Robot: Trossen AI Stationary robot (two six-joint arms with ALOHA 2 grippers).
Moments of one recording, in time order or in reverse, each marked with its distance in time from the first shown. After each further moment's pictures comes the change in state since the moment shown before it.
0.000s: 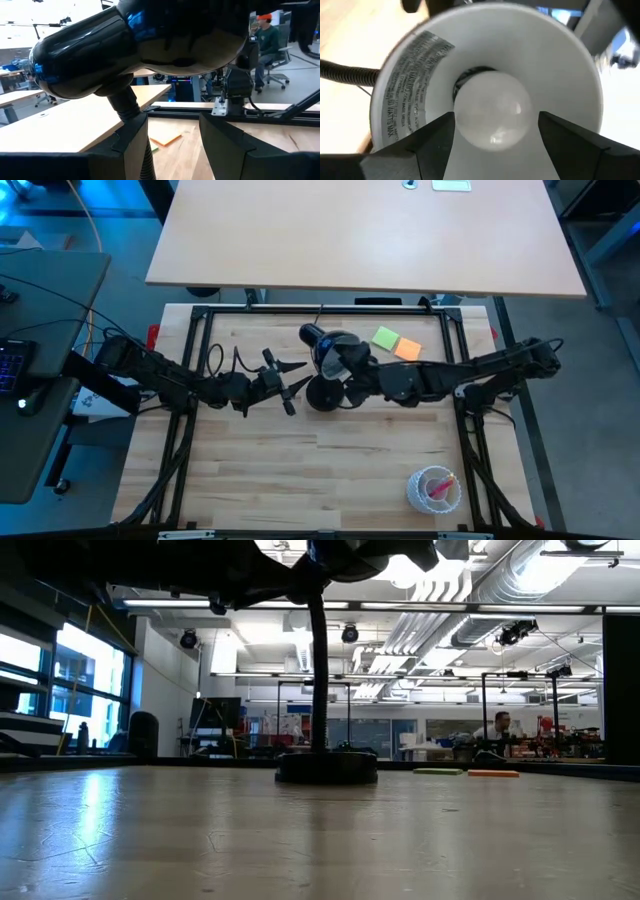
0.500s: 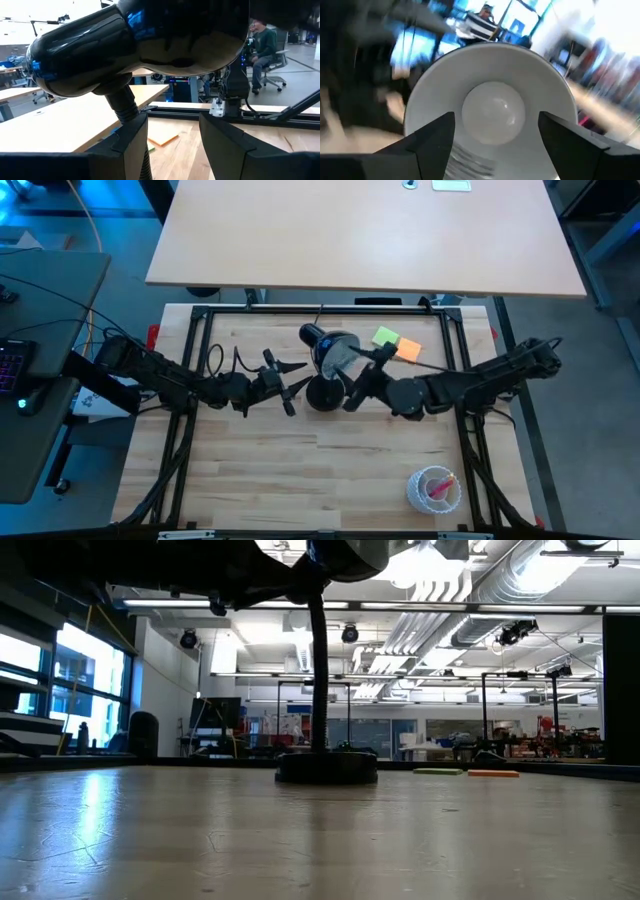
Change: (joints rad) left arm -0.001 0.000 0.000 -0.001 0.005 -0.025; right arm 0.100 -0.004 0.000 0.051 0.169 1.168
